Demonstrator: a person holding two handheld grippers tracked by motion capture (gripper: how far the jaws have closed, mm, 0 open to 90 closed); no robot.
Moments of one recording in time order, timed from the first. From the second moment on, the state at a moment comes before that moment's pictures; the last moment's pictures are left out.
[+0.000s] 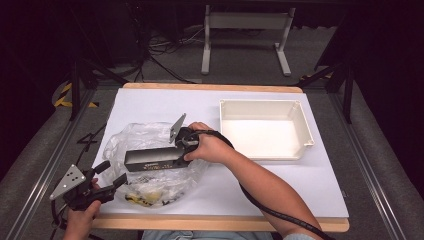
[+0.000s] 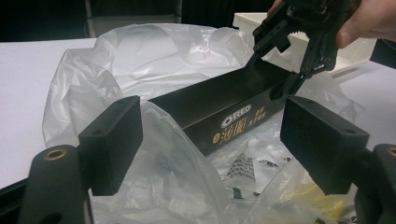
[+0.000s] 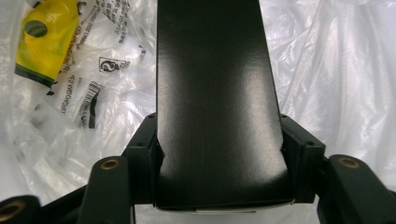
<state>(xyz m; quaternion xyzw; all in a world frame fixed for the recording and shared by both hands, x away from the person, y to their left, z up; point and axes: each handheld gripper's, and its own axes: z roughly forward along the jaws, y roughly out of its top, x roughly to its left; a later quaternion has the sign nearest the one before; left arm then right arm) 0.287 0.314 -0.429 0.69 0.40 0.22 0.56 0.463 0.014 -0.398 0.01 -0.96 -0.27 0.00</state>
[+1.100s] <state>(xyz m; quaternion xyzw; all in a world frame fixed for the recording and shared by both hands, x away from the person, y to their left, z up) 0.287 0.314 -0.429 0.70 0.40 0.21 0.56 0.448 -0.020 -0.304 0.02 -0.95 -0.30 -0.01</state>
